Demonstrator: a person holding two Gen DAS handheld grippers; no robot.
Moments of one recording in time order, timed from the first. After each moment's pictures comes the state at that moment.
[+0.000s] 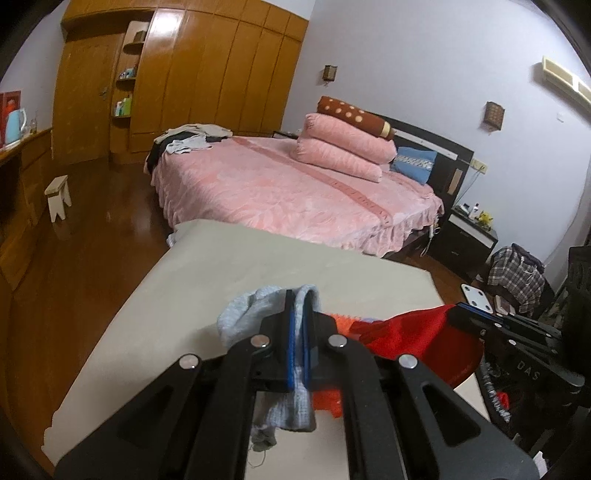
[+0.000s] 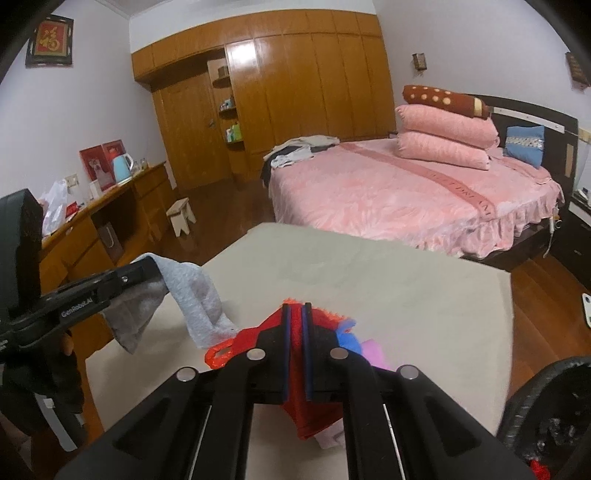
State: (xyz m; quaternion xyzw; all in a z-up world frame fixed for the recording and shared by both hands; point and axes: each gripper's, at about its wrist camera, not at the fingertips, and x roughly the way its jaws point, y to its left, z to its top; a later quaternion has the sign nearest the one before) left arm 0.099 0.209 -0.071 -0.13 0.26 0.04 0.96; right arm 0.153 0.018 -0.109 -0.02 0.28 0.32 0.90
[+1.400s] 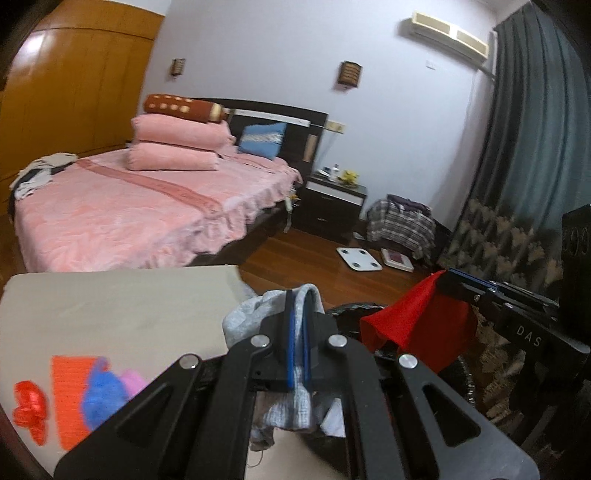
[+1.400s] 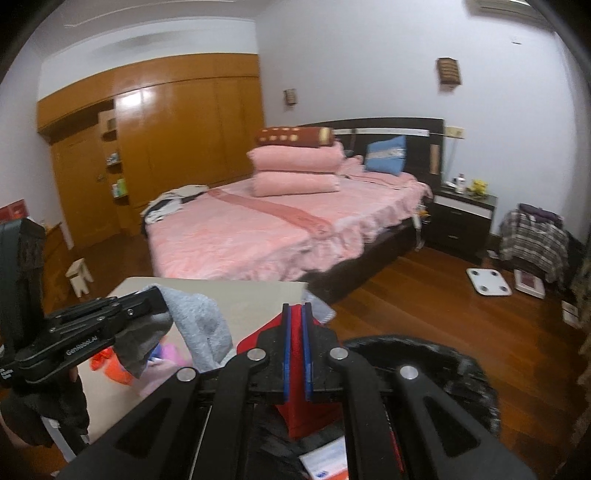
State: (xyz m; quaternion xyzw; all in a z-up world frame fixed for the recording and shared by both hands) left arm 0.171 -0.061 -0.062 -0.06 0.26 -0.23 0.94; right arm 0.128 -0.248 -0.061 0.03 0.24 0.08 0.97
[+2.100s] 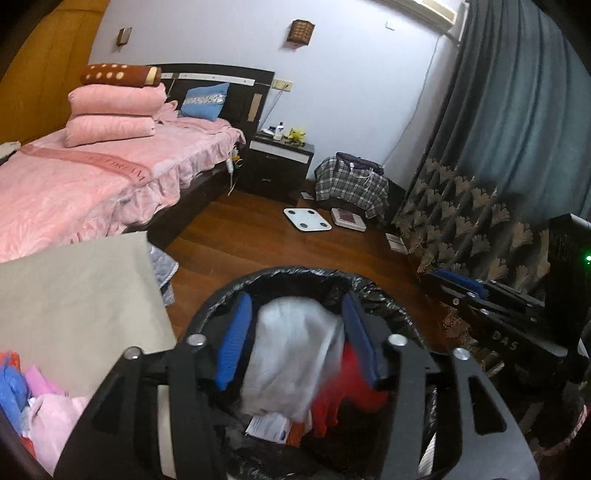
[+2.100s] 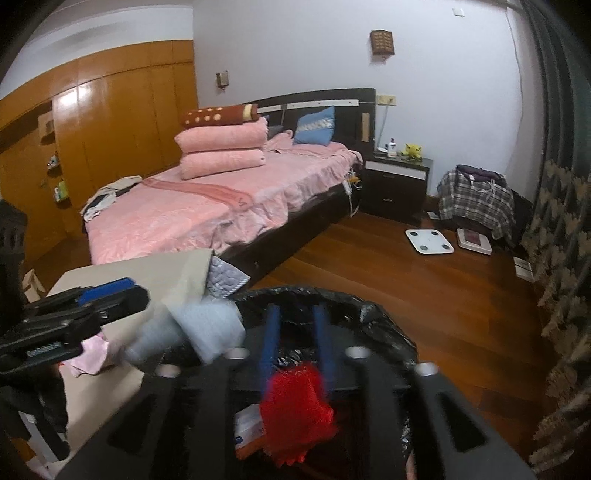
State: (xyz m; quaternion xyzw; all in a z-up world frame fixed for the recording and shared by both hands) left arm 0.192 -0.153 -0.107 -0.04 0.31 -0.32 0.89; right arm 0.111 -0.340 -0.112 0.06 0.28 -0.03 0.96
